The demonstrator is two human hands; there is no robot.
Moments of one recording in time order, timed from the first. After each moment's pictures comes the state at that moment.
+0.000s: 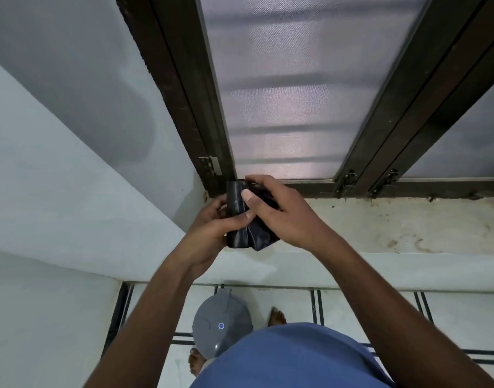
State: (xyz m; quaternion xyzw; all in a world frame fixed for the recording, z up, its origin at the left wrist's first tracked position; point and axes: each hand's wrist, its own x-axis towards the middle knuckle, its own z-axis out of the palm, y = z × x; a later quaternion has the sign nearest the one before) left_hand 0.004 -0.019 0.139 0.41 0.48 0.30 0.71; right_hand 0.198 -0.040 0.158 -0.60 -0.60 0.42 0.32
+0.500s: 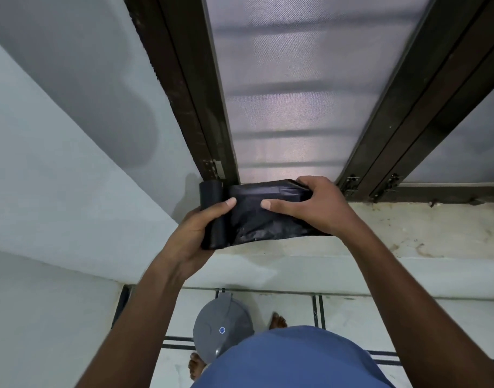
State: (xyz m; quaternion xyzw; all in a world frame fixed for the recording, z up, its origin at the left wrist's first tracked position) left_hand -0.013 -0.017 0.158 0.32 0.48 0.33 0.75; right_hand 0.247 -0.033 0.167 -0.68 -0.54 0.40 0.30
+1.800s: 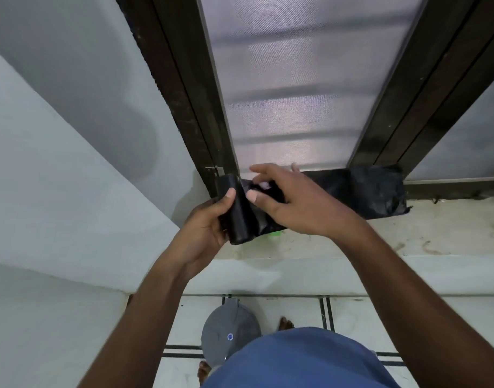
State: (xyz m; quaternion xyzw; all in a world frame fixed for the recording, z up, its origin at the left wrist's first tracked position) left_hand -0.008 -0.009 0.177 0.40 0.45 0.30 0.74; right_hand 0.211 -0.026 0.200 -0.59 -0.70 0.34 0.22
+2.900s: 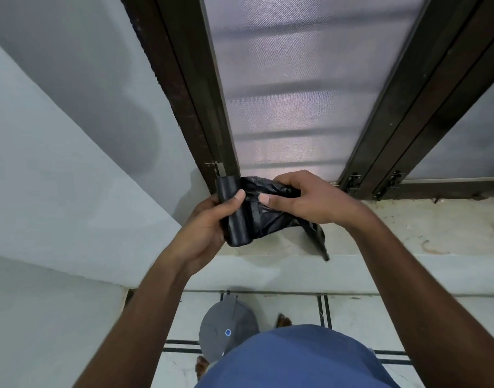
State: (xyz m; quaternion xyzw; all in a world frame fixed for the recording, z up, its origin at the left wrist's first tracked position) left_hand -0.001 -0.016 0.179 0.41 0.47 0.30 0.72; right_hand 0.244 -0.011 0.175 -0.57 -0.64 0.46 0.23
